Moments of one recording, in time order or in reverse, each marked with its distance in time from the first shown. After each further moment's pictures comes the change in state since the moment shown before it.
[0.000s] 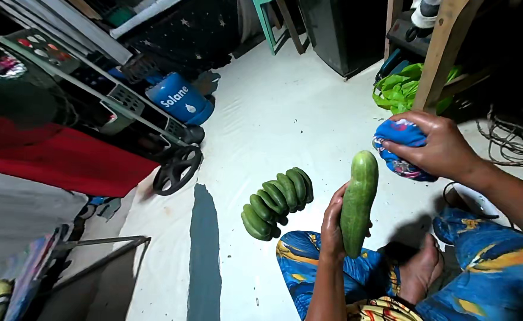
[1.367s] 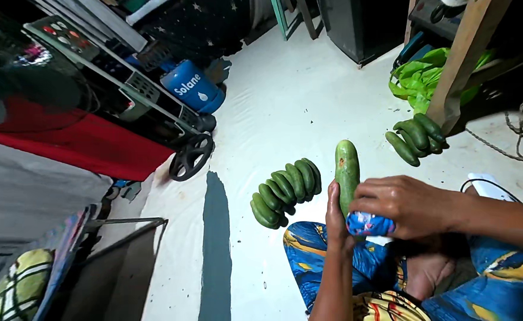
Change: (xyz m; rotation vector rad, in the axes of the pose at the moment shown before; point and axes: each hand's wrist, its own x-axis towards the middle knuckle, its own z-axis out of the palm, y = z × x) left_hand 0.008 -0.001 0.010 -0.199 0.300 0.096; right_hand -0.033 -0.032 0.054 0.005 -0.540 -0.688
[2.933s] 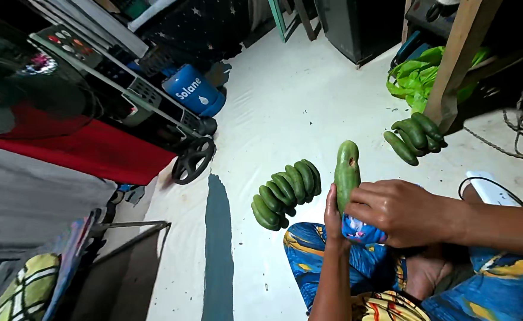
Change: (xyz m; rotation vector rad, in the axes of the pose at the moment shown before) left_hand -0.003 -0.002 0.000 -0.025 -0.088 0.033; right_hand 0.004 -0.018 -0.002 -0.167 0.037 0.013
